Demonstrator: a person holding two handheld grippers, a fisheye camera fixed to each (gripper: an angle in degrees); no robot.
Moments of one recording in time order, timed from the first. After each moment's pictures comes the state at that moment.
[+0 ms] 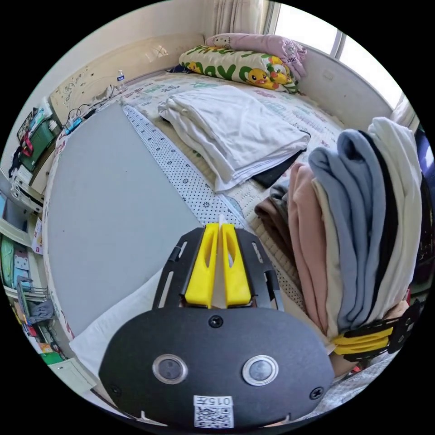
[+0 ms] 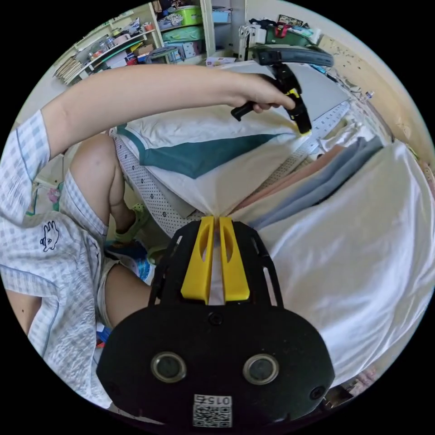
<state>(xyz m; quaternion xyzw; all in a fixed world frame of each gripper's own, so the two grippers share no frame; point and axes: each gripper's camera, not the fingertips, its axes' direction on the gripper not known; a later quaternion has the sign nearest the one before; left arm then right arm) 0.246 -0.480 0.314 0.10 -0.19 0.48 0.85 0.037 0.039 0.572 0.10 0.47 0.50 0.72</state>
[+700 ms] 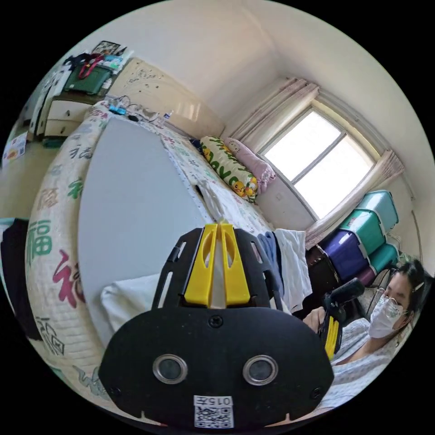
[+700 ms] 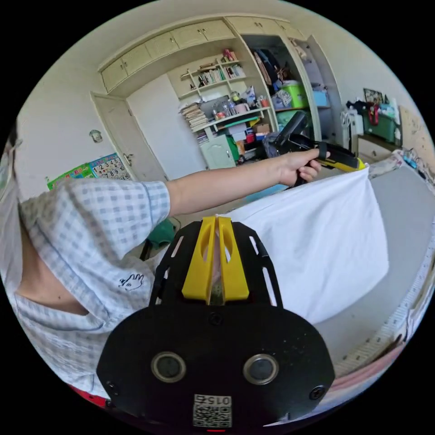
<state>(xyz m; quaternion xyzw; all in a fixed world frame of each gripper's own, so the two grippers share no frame) -0.040 -0.528 0.055 0.23 0.19 0.36 0.88 0.141 -0.197 0.512 0.33 0.34 0.17 0.87</state>
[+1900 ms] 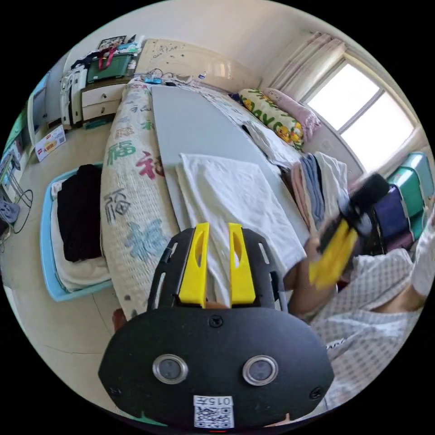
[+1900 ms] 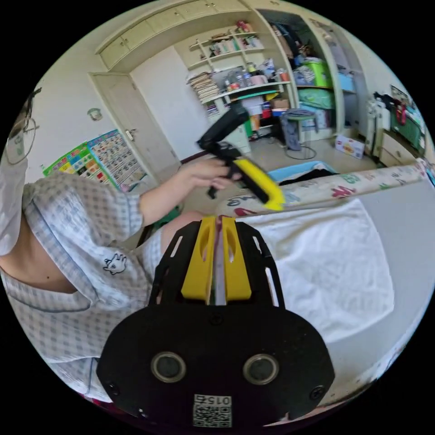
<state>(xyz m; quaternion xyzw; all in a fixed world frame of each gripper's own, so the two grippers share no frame) -0.172 -0.374 0.077 0.15 -0.03 0.37 0.92 0.191 -0.322 0.470 0.25 0.34 0.16 0.89</state>
